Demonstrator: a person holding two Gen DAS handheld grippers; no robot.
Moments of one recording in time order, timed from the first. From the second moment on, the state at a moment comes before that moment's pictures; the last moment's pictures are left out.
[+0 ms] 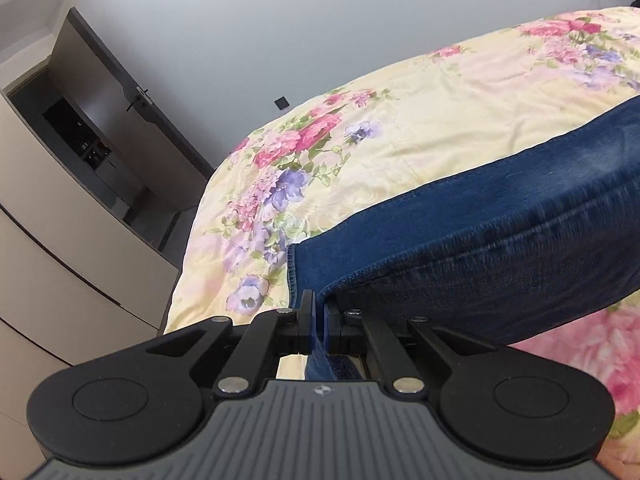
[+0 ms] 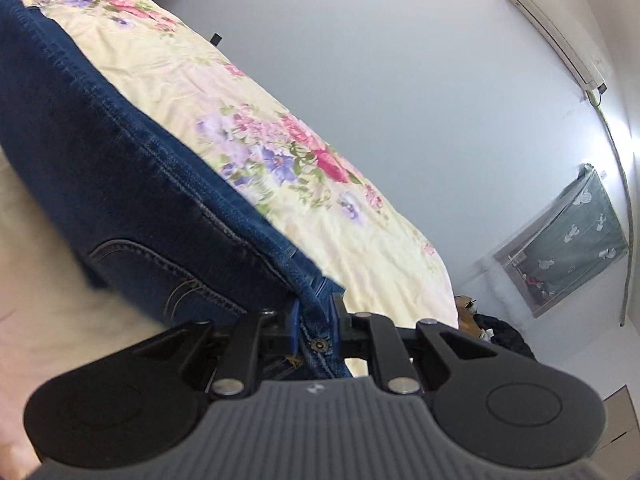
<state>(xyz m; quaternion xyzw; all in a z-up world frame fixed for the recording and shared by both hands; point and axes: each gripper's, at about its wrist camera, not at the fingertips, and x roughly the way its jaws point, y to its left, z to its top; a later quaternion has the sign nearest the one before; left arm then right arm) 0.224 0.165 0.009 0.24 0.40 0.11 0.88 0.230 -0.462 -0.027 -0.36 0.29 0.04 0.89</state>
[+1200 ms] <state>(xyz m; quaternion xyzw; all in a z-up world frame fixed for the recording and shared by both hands) 0.387 0.185 -0.052 0.18 0.42 0.05 0.89 0.435 -0.390 -0.130 -0.27 0.37 -0.04 0.89</state>
